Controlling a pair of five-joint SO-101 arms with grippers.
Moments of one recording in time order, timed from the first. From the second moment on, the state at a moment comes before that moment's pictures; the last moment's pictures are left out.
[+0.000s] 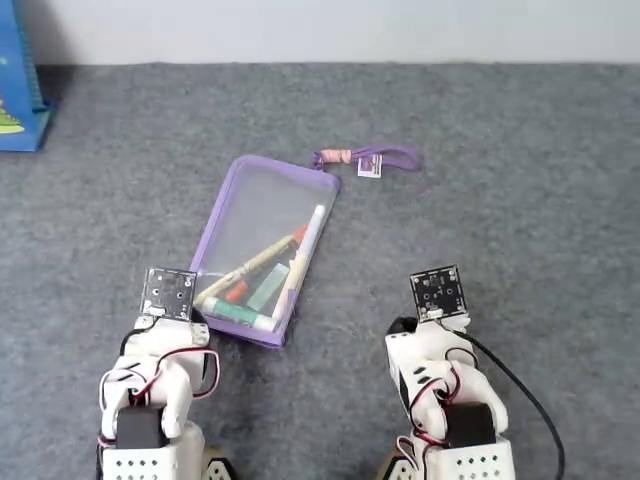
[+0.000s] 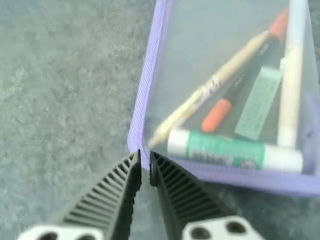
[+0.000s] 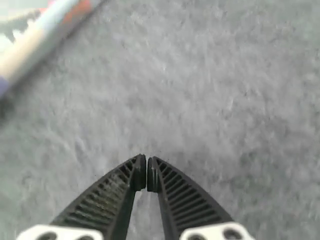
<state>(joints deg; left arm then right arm) -6.3 -103.6 97.0 65.8 -5.0 -8.9 -103.2 95.5 65.3 4.4</state>
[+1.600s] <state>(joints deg) -6.3 -103.6 97.0 72.0 -5.0 -9.0 -103.2 95.5 74.7 4.4</state>
